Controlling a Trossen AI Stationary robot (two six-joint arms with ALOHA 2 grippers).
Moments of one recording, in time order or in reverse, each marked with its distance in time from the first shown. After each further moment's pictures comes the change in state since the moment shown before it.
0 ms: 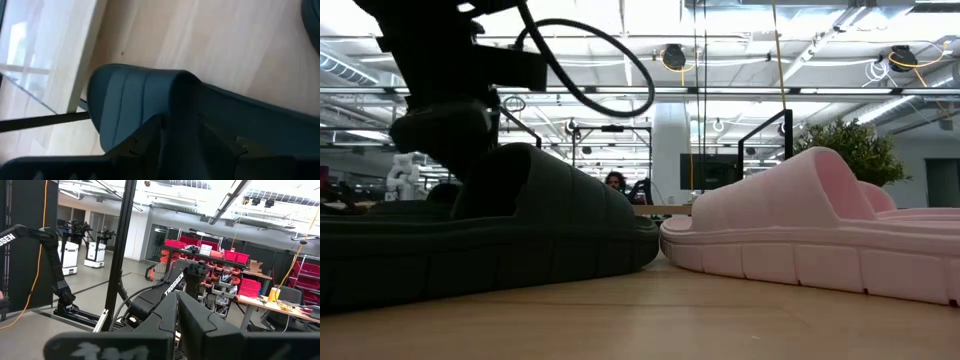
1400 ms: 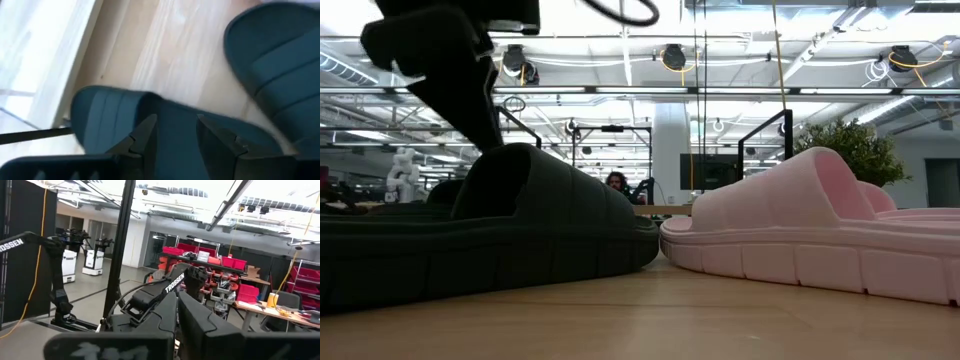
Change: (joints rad) left arm -0.056 -0.112 0.010 0.078 0.027 0.075; right arm 0.000 0.000 0.000 0.043 0.003 0.010
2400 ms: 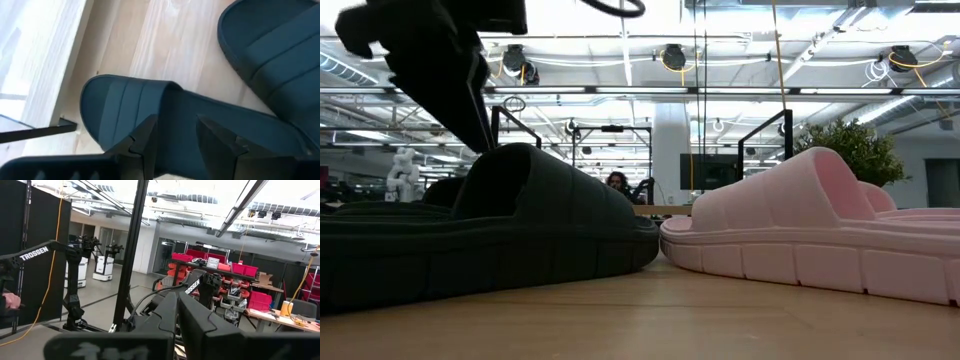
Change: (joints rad) left arm 0.014 -0.091 -0.088 0.076 0.067 0.071; right arm 0.002 0.000 0.000 0.023 -0.051 0.019
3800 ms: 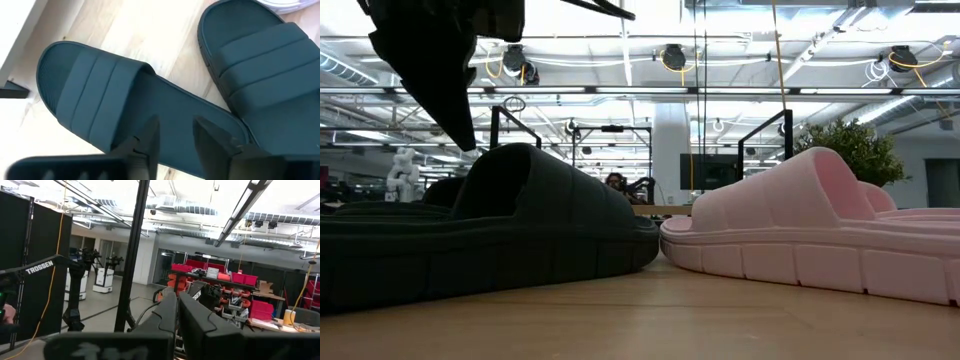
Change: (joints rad) left arm 0.016 -0.044 0.002 0.021 0.161 -0.213; right arm 0.000 0.000 0.001 0.068 -0.001 0.030
